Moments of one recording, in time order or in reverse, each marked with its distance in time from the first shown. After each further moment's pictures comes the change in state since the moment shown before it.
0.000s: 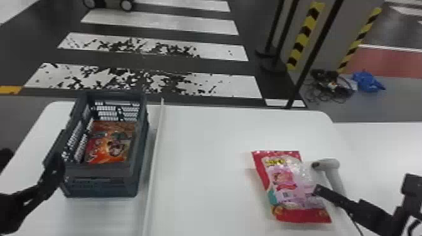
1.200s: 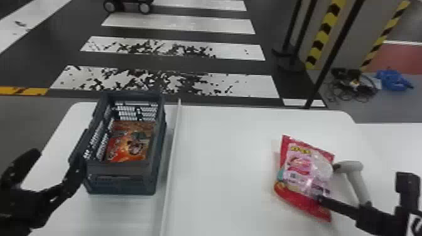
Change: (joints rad) left arm 0.002 0.000 0.005 0.015 0.005 -0.003 -0.002; right arm -0.042 0.000 0.113 0.125 0.252 -0.108 0.152
